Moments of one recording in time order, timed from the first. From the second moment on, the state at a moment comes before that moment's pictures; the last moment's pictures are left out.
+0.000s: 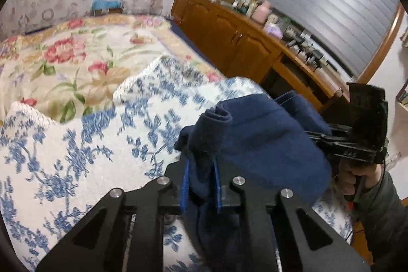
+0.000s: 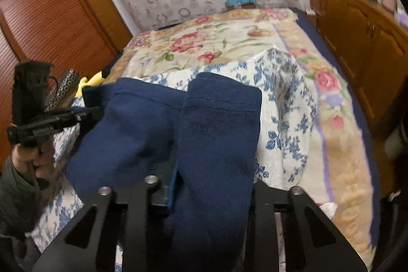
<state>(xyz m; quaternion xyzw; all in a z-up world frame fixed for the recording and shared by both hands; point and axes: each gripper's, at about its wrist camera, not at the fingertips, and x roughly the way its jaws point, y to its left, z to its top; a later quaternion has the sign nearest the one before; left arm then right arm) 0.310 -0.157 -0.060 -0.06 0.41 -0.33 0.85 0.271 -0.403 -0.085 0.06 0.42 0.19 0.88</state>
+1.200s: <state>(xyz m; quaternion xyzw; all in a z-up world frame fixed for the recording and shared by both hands) 0.171 0.074 0.039 -0.09 0.24 -0.15 0.95 0.275 -0.163 0.037 -0.07 0.27 0.38 0.88</state>
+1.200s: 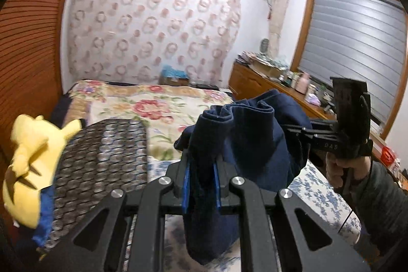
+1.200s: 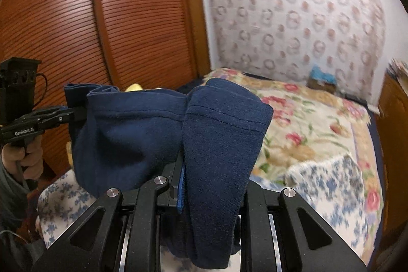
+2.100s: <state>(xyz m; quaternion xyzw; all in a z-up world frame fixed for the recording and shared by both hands) 0.125 0.202 -0.061 -0.18 0.28 0.01 0.94 0.326 0.119 0.030 -0.23 0.27 0.48 0.80</state>
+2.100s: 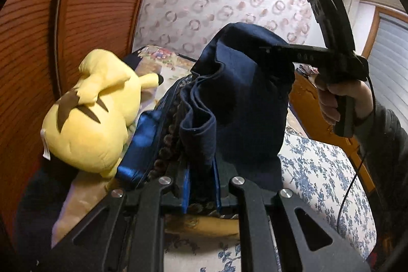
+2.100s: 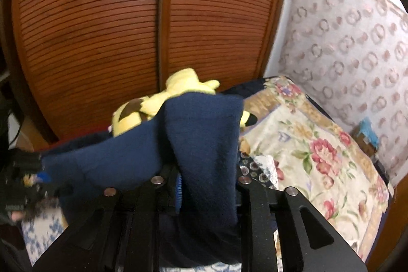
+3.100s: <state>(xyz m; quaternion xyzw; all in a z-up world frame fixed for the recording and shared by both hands) 0.113 0.194 -0.052 -0.13 0.29 0.04 0.95 0.321 0.085 -0.031 -0.16 0.31 0.41 0.84</state>
